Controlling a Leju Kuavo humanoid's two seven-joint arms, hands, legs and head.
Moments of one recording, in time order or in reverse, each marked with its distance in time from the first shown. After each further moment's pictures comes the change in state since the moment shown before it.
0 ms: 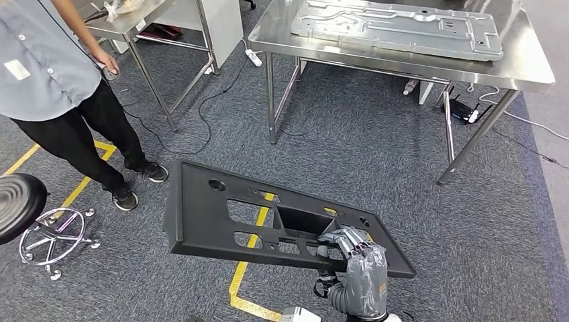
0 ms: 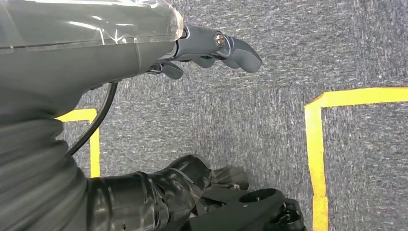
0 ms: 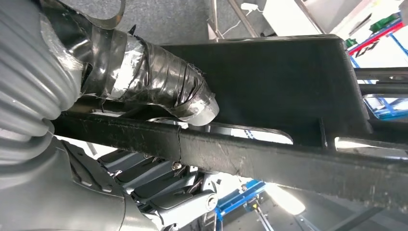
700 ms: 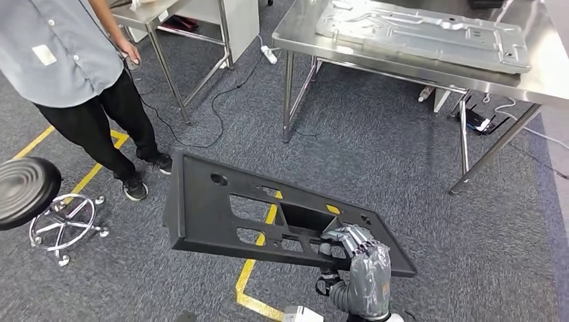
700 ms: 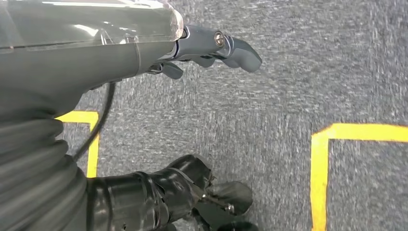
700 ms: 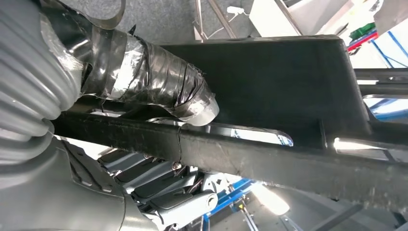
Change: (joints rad) left arm -0.005 -0.001 0.000 0.000 0.005 0.025 -0.004; right arm 0.013 0.014 -0.021 -0.026 0.005 0.000 -0.017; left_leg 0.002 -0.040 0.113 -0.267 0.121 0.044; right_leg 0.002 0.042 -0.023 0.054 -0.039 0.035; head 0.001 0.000
